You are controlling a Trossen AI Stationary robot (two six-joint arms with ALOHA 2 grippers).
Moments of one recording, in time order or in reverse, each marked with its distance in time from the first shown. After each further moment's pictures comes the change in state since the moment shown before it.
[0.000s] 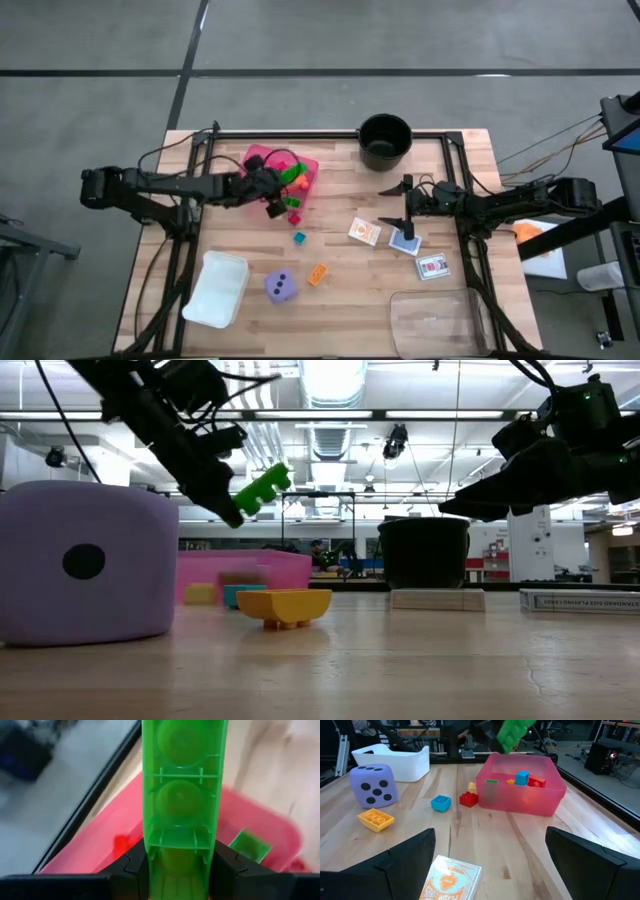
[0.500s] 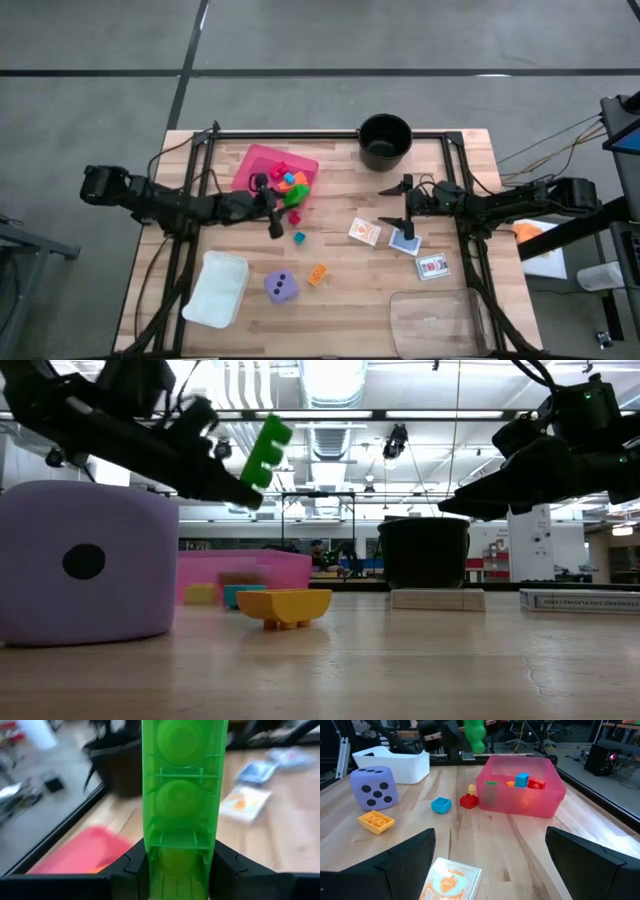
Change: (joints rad) left arm -0.172 0.001 -0.328 0.808 0.100 0.071; right arm 0.000 0.000 0.000 0.008 0.000 0.003
